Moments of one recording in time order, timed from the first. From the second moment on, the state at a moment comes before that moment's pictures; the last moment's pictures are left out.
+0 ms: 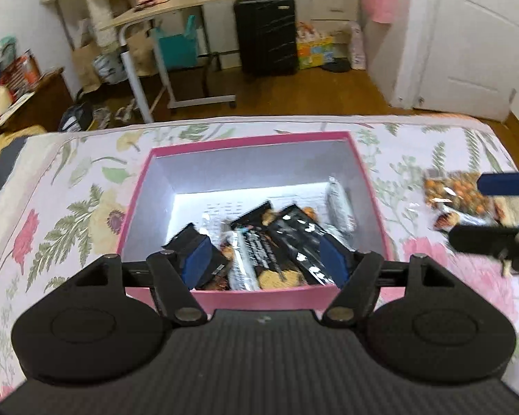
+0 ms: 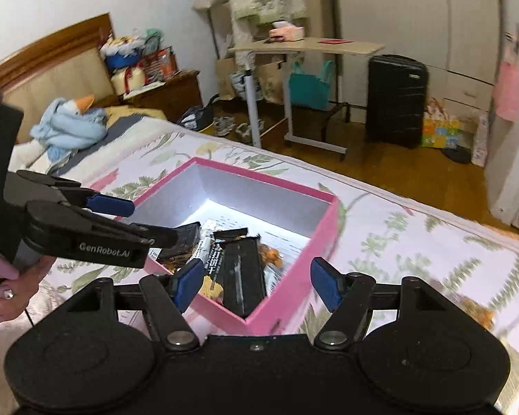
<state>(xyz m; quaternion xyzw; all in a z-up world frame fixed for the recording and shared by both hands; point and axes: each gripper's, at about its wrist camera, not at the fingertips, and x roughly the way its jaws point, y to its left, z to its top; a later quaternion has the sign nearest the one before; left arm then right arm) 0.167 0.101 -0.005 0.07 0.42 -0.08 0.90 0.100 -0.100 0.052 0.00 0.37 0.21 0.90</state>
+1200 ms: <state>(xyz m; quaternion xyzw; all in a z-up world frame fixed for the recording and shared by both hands) 0.161 -0.123 -0.065 0.06 0.44 -0.27 0.85 0.009 -0.332 -0.029 0.13 0.36 -0.08 0.92</state>
